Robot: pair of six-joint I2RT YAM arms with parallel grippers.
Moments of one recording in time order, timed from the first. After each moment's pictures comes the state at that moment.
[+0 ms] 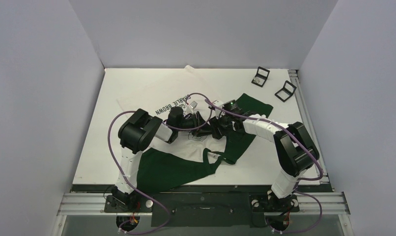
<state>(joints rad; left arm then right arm) -0.54 2.18 0.95 0.94 0.80 -1.22 0.52 1.71 1.01 -0.27 -0.26 -0.07</state>
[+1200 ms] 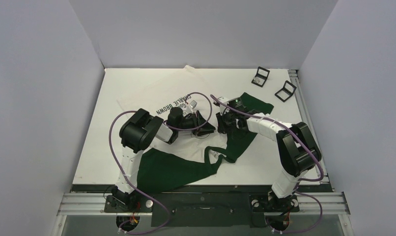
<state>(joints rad) -0.54 2.21 0.96 1.02 0.79 -1.28 0.46 1.70 1.01 -0.25 -0.29 -0.04</state>
